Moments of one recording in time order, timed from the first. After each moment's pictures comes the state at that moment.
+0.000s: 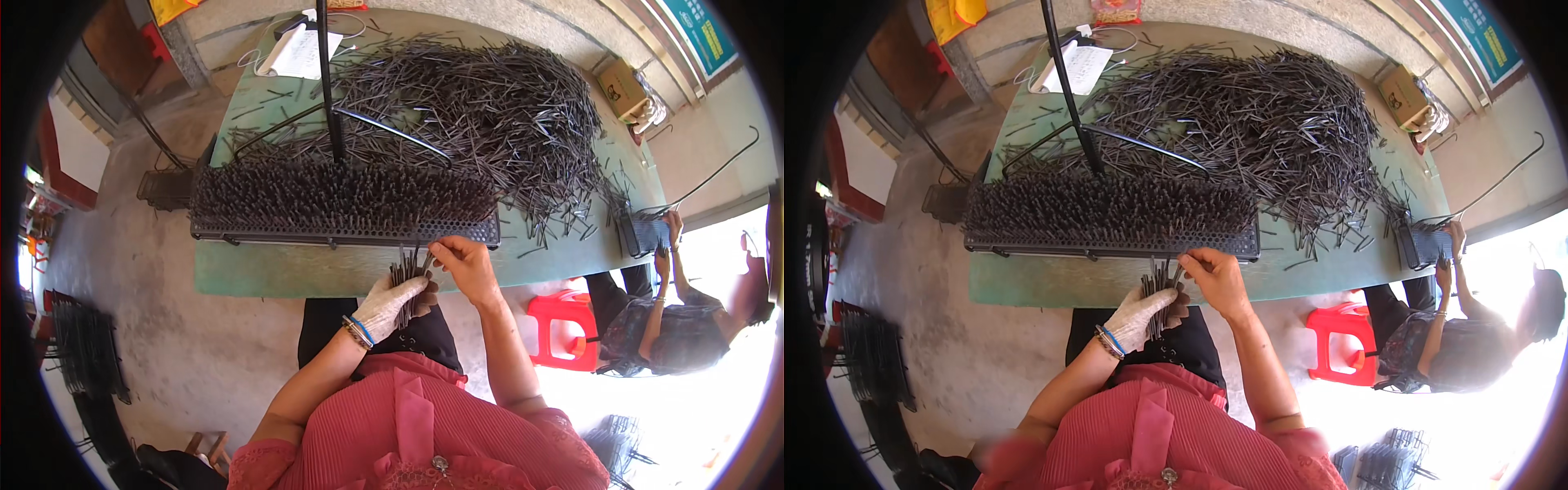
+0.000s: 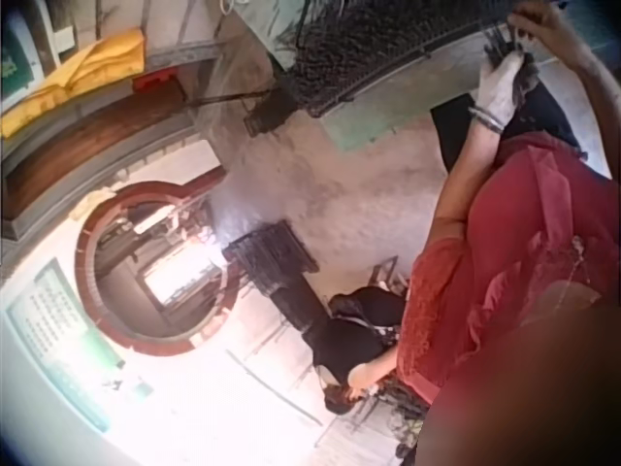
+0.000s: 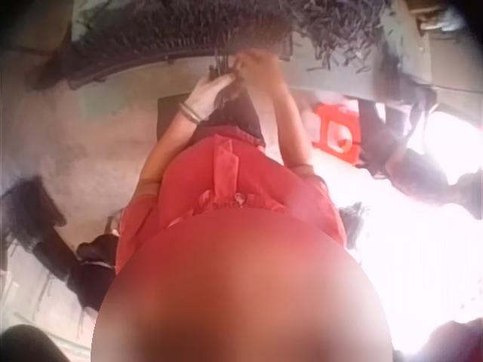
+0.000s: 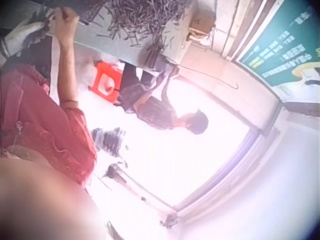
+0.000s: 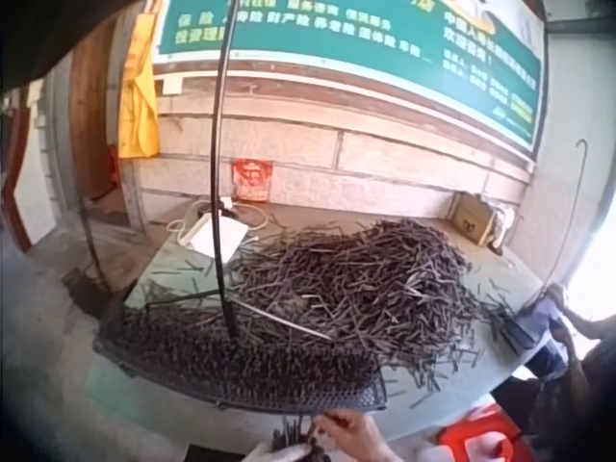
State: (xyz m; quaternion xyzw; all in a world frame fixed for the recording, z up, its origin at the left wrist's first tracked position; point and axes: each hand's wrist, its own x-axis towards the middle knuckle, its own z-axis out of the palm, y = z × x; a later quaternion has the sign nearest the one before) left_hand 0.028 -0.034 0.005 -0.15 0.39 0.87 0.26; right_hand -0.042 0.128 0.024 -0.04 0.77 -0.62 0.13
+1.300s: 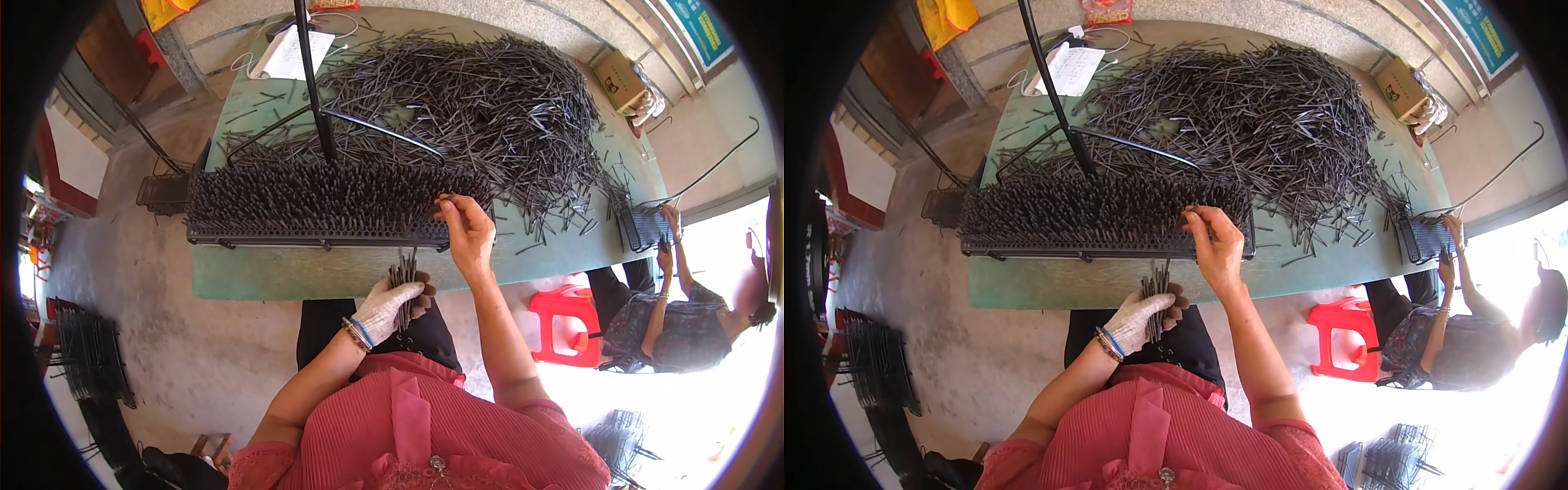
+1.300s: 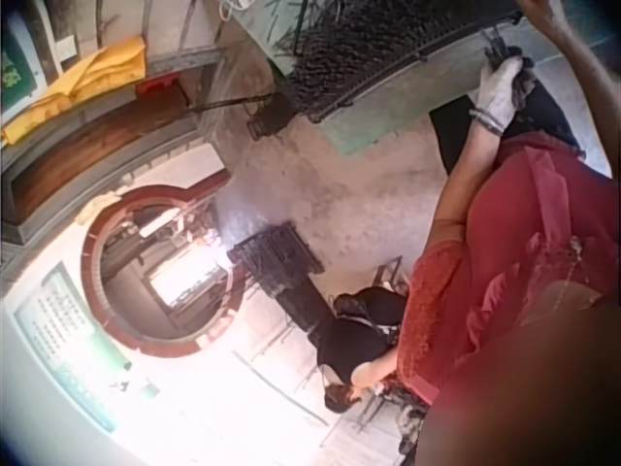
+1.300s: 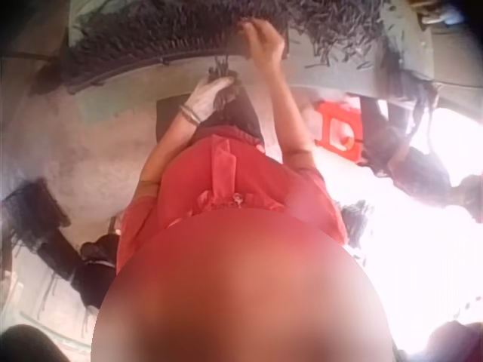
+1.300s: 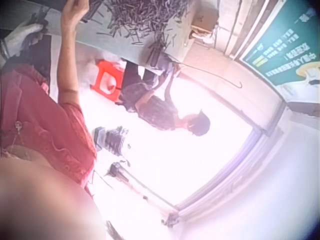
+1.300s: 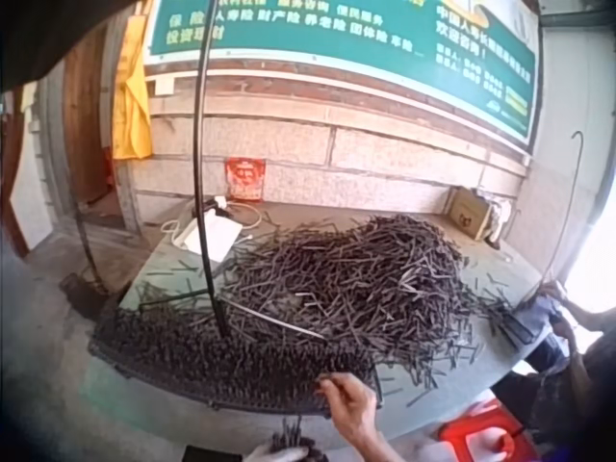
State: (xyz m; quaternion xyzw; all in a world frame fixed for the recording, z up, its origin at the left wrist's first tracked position) left_hand 0.028 -0.027 -0.007 -0.19 0.37 0.87 0.28; right_hand -0.083 0.116 0.017 -0.13 0.75 -0.63 -0.14
